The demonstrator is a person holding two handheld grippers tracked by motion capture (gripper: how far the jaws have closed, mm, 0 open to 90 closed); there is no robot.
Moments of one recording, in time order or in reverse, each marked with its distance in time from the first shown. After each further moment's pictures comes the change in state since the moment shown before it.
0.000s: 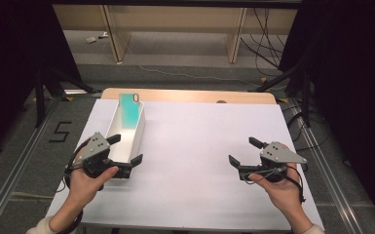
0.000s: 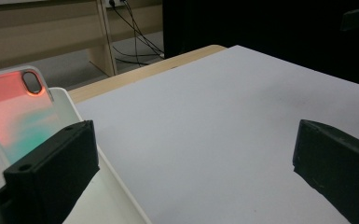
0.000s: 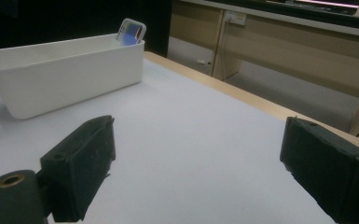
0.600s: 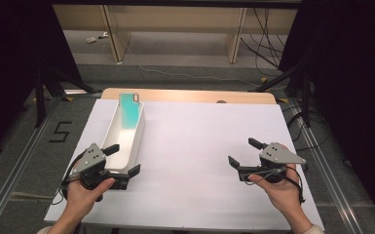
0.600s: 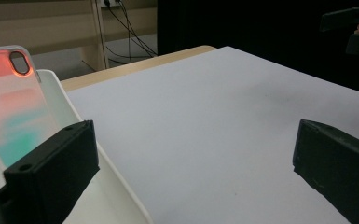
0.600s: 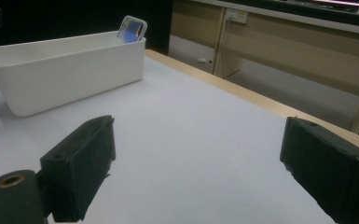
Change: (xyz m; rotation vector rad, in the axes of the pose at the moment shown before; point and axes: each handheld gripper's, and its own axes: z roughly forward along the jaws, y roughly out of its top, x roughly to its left) left arm -0.008 -0.021 -0.013 -0.020 -0.017 -0.037; right arm 0.000 -0.002 0.000 0.009 -0.006 -0.007
